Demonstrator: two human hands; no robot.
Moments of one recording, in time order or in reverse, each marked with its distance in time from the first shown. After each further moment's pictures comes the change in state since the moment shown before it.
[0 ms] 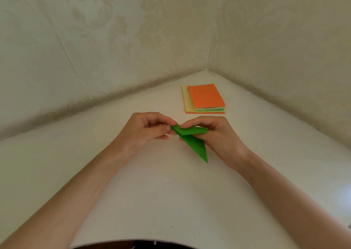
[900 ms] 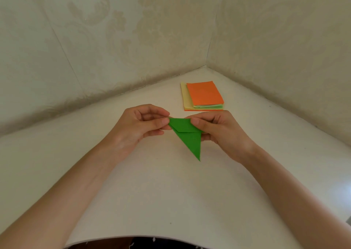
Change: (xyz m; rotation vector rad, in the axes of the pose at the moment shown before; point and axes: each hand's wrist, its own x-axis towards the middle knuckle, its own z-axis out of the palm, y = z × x) left_hand 0.001 0.005 -0.004 -0.241 0.036 -0.081; right_hand 0.000 -0.007 -0.010 -0.036 -0.083 0.042
